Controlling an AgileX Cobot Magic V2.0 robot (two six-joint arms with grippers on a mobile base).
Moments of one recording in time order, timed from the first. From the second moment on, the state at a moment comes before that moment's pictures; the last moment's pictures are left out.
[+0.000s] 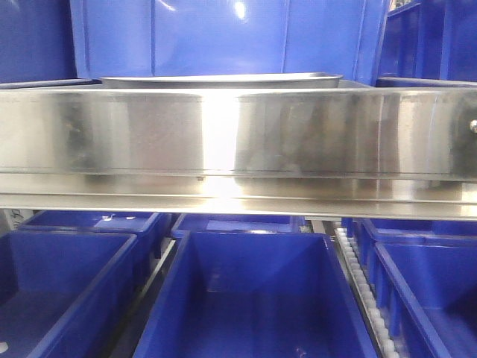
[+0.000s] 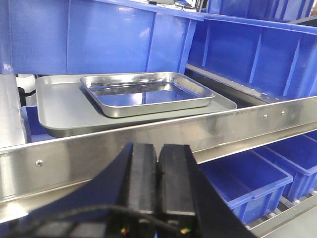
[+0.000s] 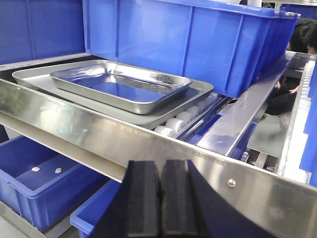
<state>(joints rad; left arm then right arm) -0.72 0.10 -0.50 0.13 0.56 -0.23 0.44 0.04 -0.39 0.06 0.53 0.02</state>
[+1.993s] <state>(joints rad) -0.07 -0.01 0.03 -0.10 0.08 0.04 0.36 0.04 -0.33 0.01 0.51 0.02</state>
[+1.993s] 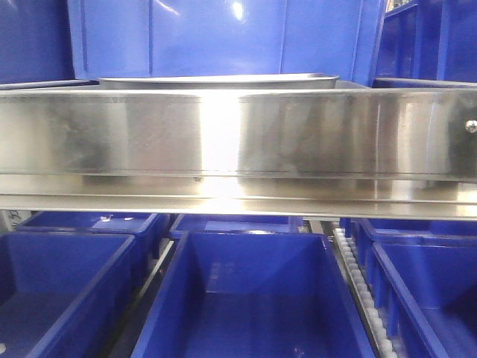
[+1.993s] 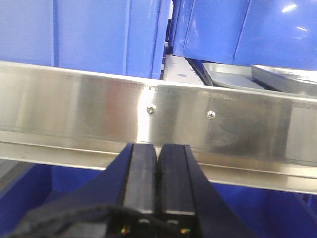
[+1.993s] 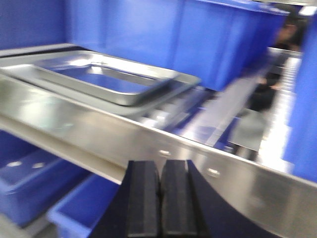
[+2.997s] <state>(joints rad) -0.07 -0.01 0.03 -0.10 0.08 0.04 0.01 -0.01 0.03 0.05 0.07 0.02</state>
